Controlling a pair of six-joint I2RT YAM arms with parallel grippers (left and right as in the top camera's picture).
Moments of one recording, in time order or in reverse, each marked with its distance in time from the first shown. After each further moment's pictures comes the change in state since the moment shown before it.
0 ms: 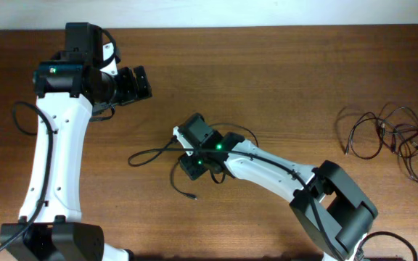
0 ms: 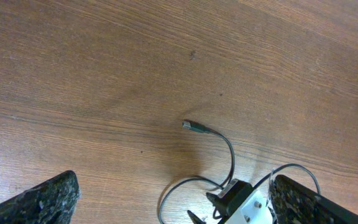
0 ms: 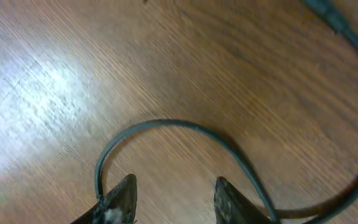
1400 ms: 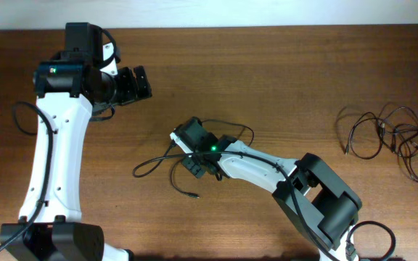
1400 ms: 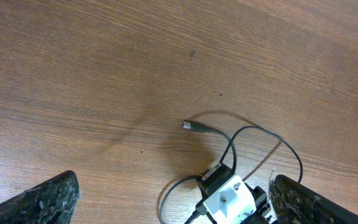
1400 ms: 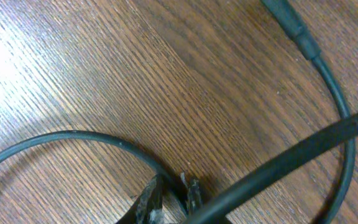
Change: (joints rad) left arm 0.000 0.000 0.000 0.000 0.000 0.000; right arm 0.003 0.095 0.001 0.067 0.177 -0.215
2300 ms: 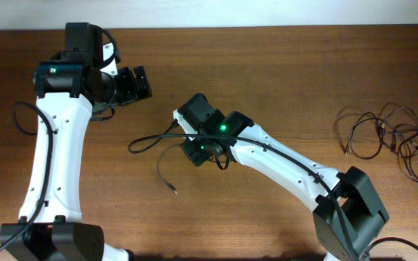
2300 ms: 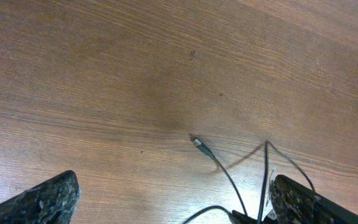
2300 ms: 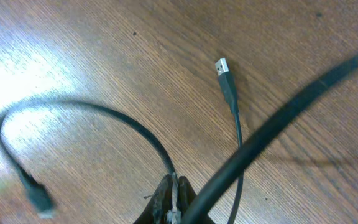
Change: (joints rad) left arm 0.000 0.000 0.000 0.000 0.000 0.000; right arm -0.040 -0.148 0.216 -0.383 -0.126 0.135
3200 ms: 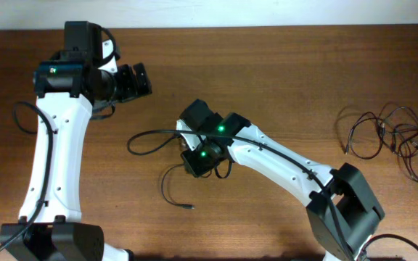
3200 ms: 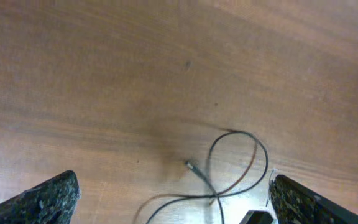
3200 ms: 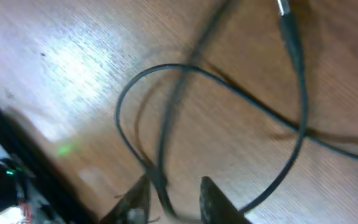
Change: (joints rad) left arm 0.000 0.000 0.000 0.038 0.005 -0.008; right arm -0.002 0.027 -0.020 -0.093 -0.242 0.137
